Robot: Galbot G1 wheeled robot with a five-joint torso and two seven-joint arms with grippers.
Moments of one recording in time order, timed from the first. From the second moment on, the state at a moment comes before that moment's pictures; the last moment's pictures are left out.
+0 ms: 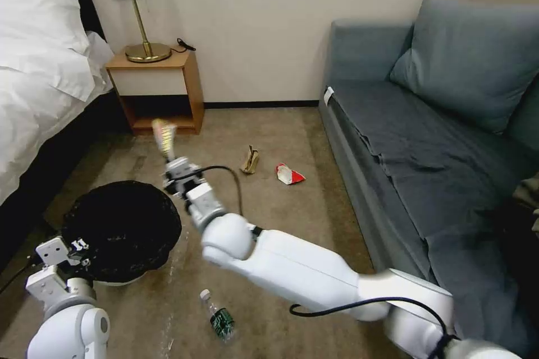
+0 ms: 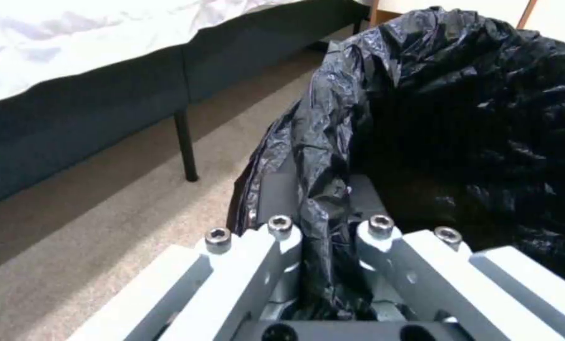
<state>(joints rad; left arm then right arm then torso) 1.44 -1.58 -0.96 -2.08 -0.22 0.36 -0.25 -0.35 1.60 -0.78 1.40 0.55 -0.07 0.50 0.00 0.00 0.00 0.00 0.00</state>
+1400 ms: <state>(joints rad) 1.43 -1.61 -0.93 -2.08 -0.19 0.36 -0.27 -0.44 1.61 -0.86 1.26 0.44 -0.01 0.44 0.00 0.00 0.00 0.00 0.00</state>
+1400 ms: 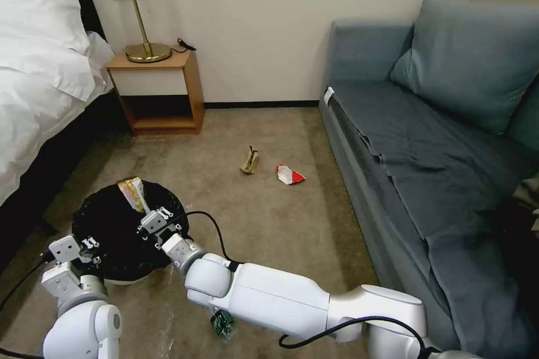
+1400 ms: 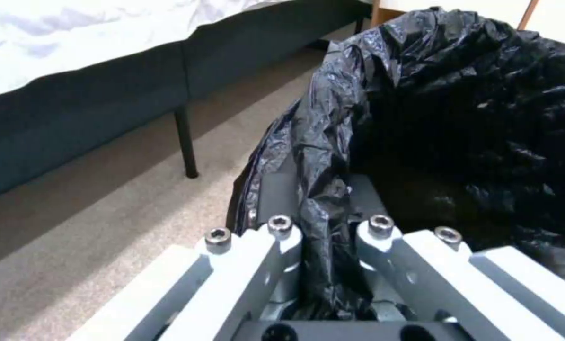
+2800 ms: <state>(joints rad) 1.45 -1.59 -1.02 -2.09 -0.25 0.36 -0.25 -0.50 1.43 -0.71 1.37 0.87 -0.74 0.38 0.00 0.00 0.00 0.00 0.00</state>
